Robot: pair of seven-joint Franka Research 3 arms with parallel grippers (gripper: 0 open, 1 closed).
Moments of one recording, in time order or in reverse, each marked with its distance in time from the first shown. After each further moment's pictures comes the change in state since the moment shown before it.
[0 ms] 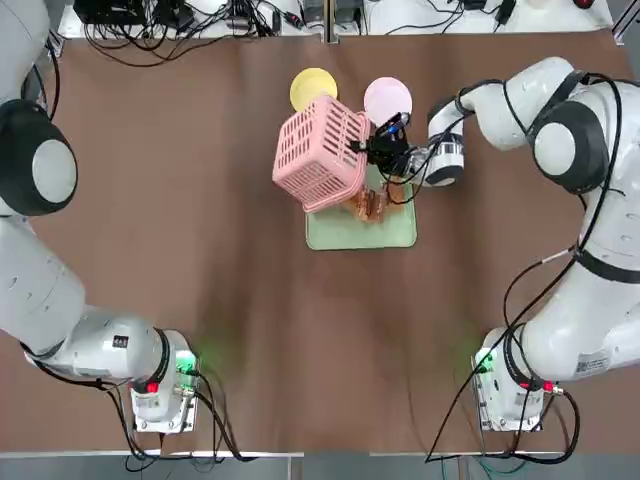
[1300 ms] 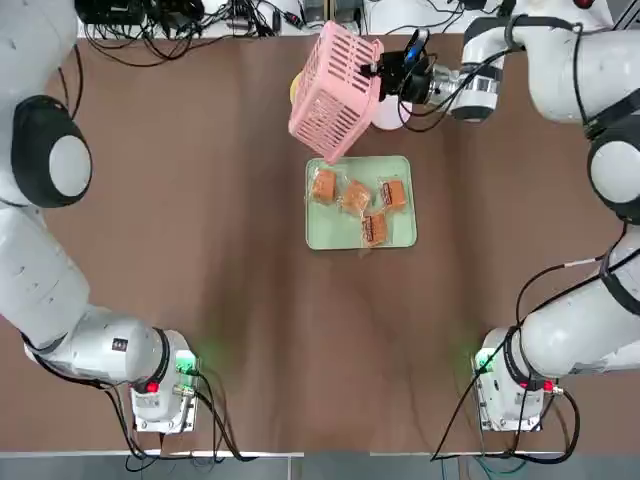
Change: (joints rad) left arm -0.070 0.092 -0.013 0.000 -0.011 0.068 -0.079; right arm -0.132 -0.364 0.020 0.027 -0.048 0.333 0.529
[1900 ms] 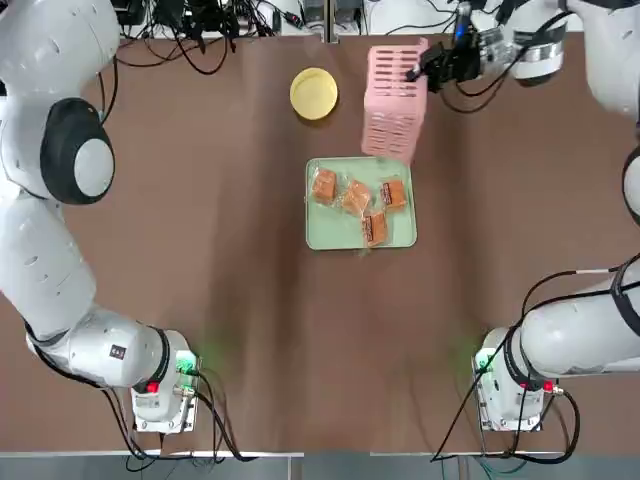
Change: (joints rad) left arm -0.105 0.068 -0.004 0.001 -0.005 0.072 -0.107; right arm -0.034 -0.157 -0.242 0.016 -0.534 0.141 0.238
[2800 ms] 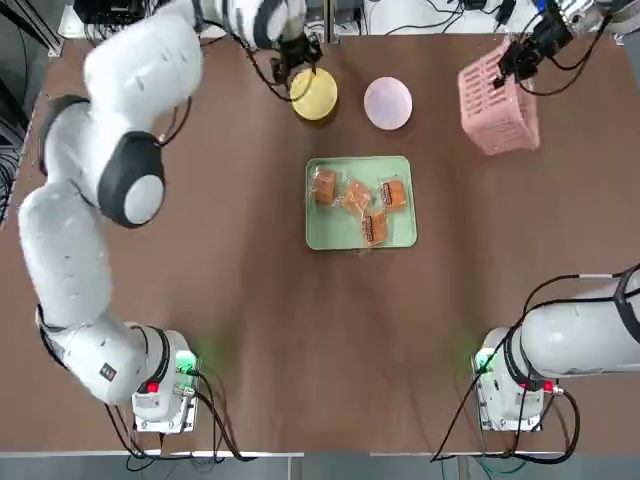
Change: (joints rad) left arm -0.358 0.184 0.003 0.081 -0.020 0.233 -0.867; right arm 0.015 -0.067 -0.253 0.166 -0.820 0.001 0.289
